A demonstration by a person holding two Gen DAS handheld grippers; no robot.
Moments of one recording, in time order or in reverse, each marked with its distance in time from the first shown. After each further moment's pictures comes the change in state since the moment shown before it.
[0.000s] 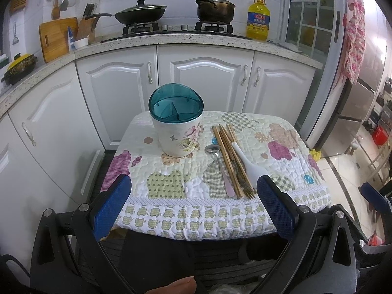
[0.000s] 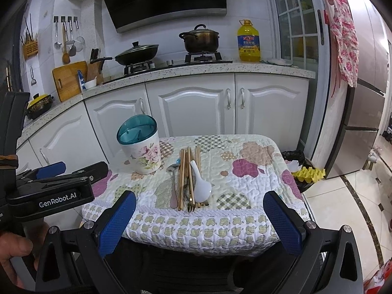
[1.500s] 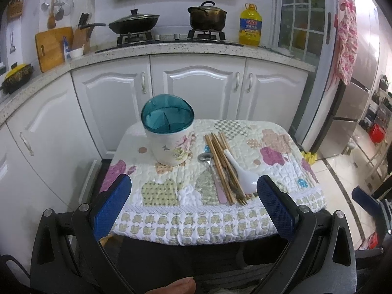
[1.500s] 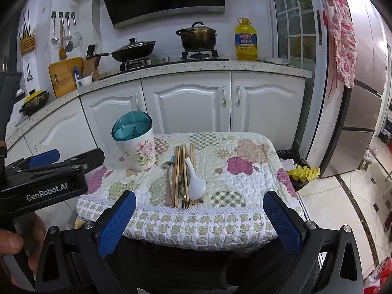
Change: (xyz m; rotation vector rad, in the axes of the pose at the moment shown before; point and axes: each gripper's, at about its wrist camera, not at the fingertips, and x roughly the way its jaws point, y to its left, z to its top) left arm -0.007 -0.012 0.002 0.031 -0.041 -0.028; right arm 0.004 0.000 -0.002 -0.011 0.026 -0.037
